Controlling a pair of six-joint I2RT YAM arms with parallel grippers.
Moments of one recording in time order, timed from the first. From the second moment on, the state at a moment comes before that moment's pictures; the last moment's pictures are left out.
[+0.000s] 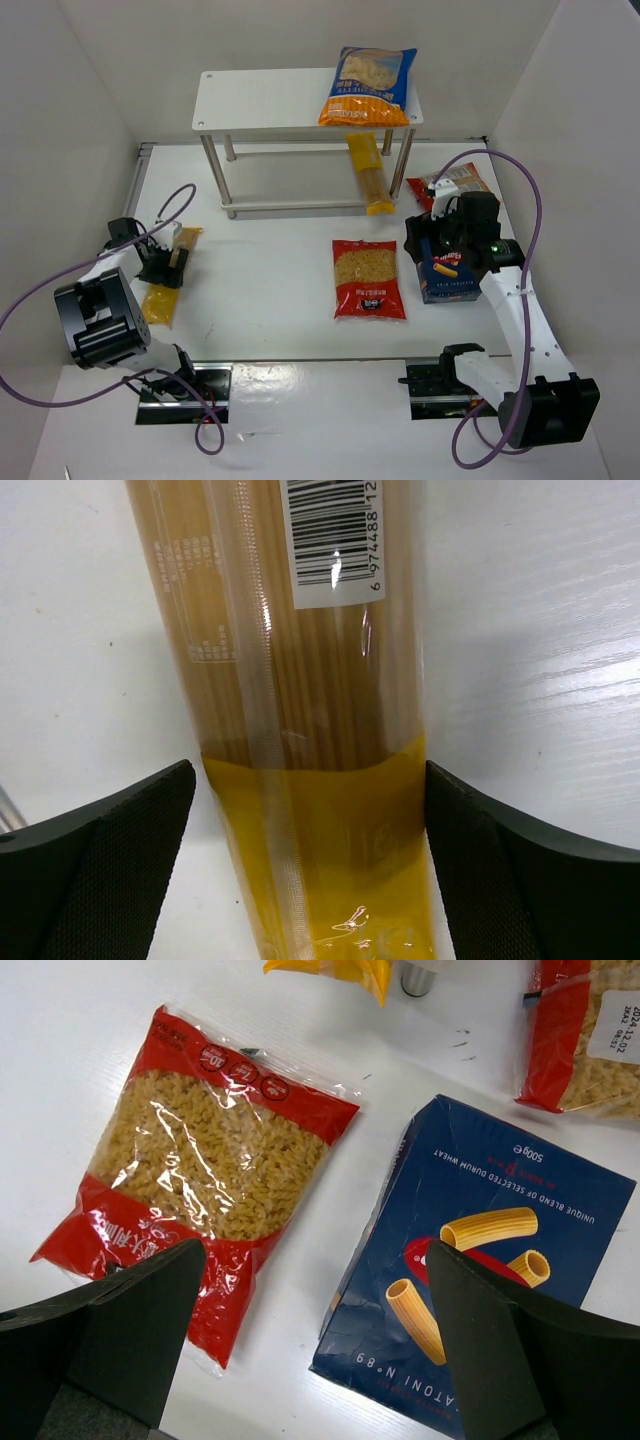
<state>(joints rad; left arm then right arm) 0.44 1.46 0.73 -0.40 0.21 0.63 0.07 0.99 0.91 -0.61 -0.30 -0.22</state>
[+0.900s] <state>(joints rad) 0.48 1.45 0.86 -0.67 0.25 0.74 0.07 0.98 0.91 -0.61 -0.30 -0.22</state>
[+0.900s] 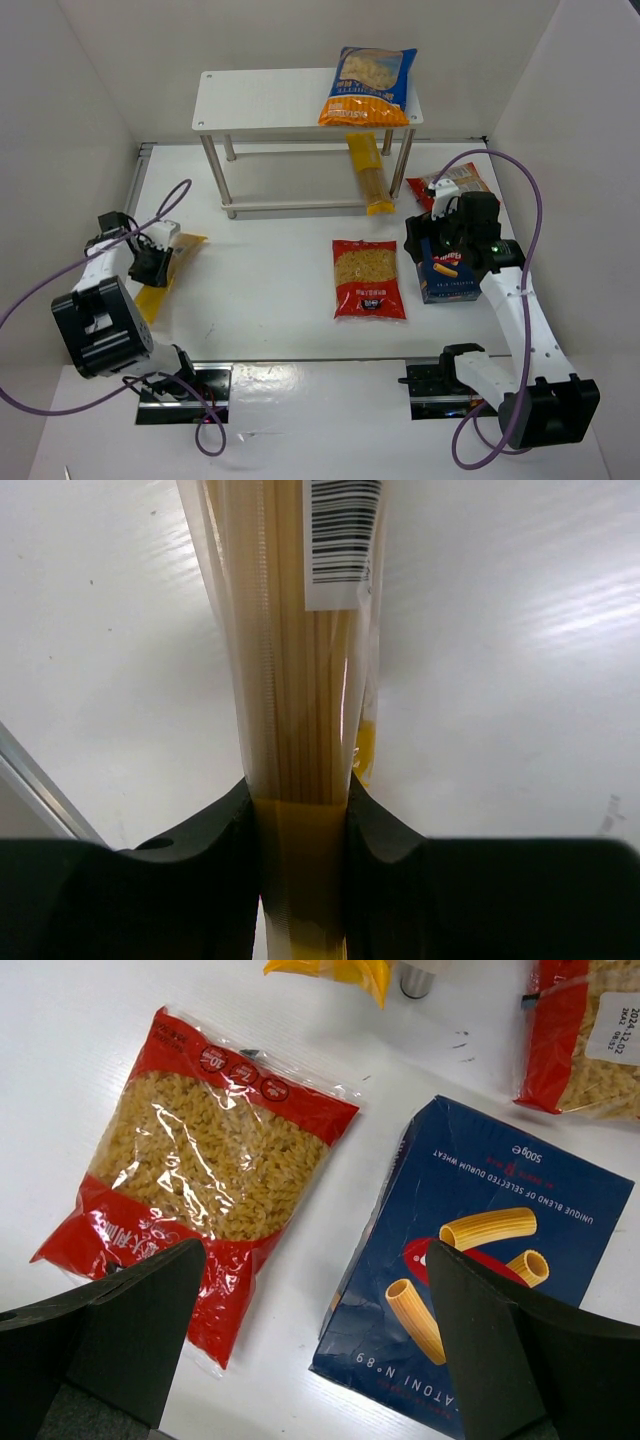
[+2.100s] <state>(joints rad) -0.21 1.17 1.02 -0.73 0.25 0.15 0.07 0.84 0.84 -0.55 -0.14 -0.23</state>
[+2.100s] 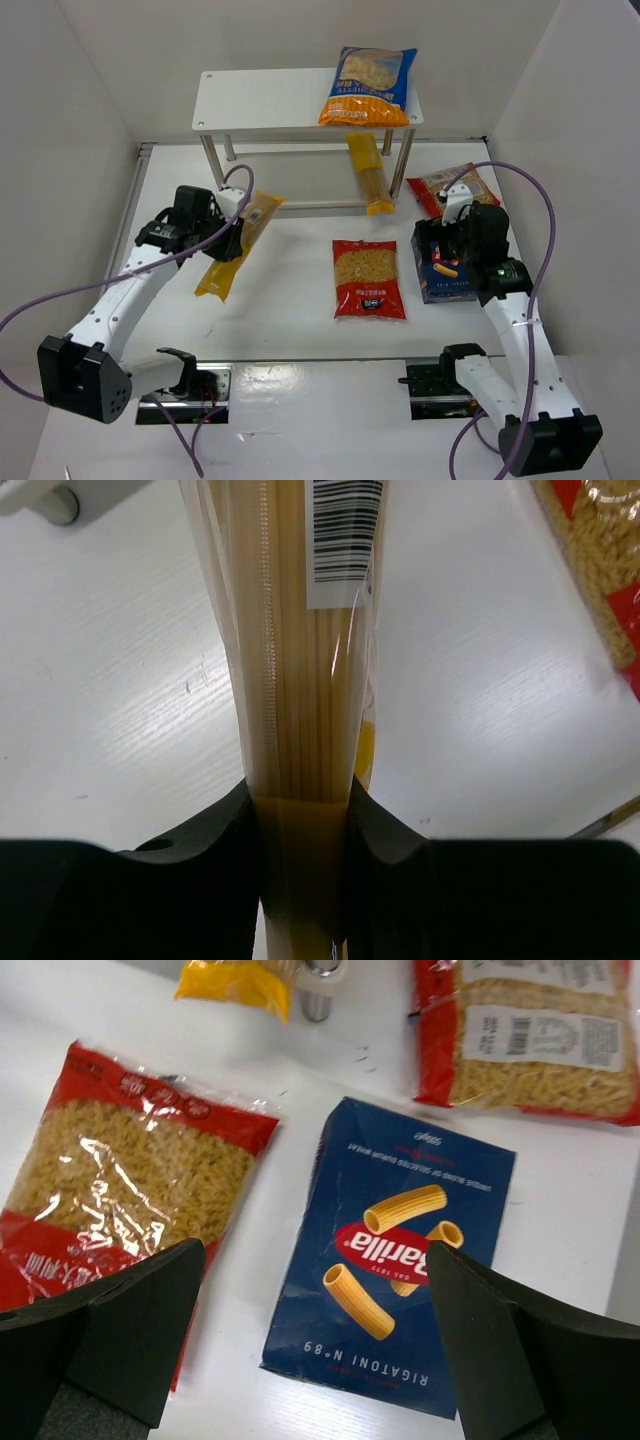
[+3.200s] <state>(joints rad) -0.44 1.67 1.20 -0.20 -0.41 0.01 -0.17 0.76 0.82 -0.50 -0.18 -0.19</state>
